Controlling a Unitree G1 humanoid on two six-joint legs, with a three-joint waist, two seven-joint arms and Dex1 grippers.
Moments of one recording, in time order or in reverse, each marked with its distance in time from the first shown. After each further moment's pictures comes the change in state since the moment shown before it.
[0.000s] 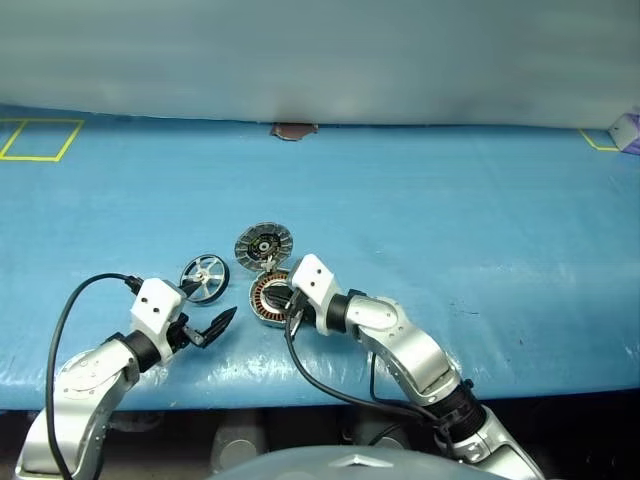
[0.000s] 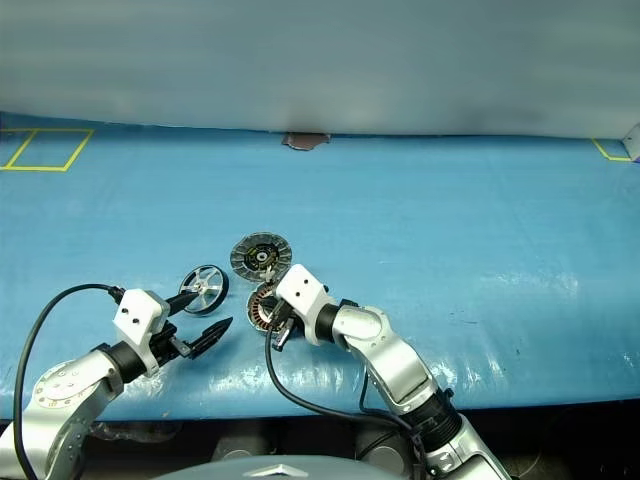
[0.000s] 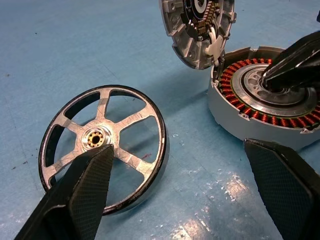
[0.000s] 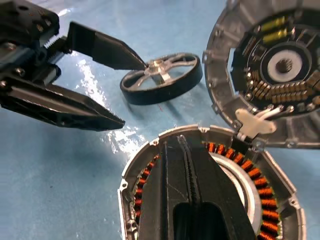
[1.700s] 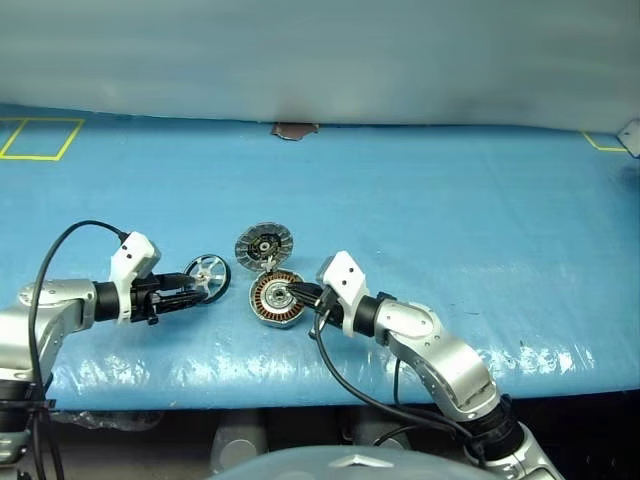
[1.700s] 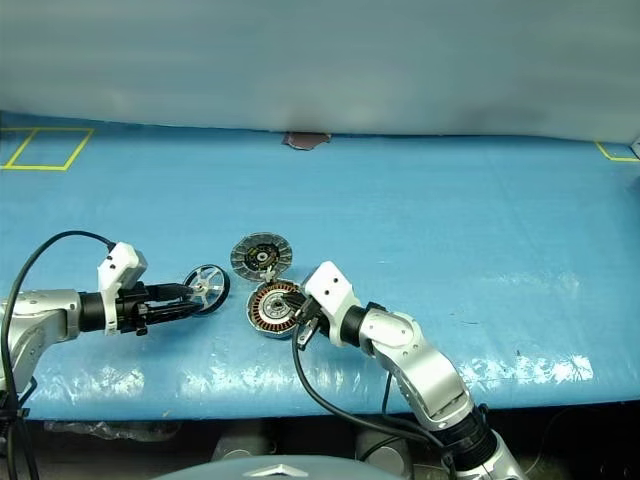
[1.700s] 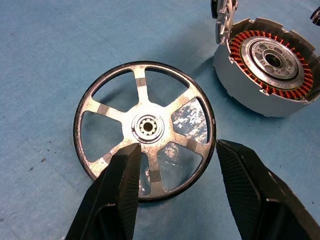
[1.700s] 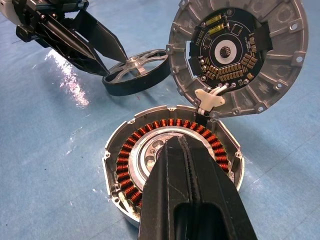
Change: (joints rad) left arm -0.400 0.342 -0.070 0.415 -0.146 0.244 -0.411; right arm 0.086 -0.095 -0.049 -0.126 0.059 0.047 -0.068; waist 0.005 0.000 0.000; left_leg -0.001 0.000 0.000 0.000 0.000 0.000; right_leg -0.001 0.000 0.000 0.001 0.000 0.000
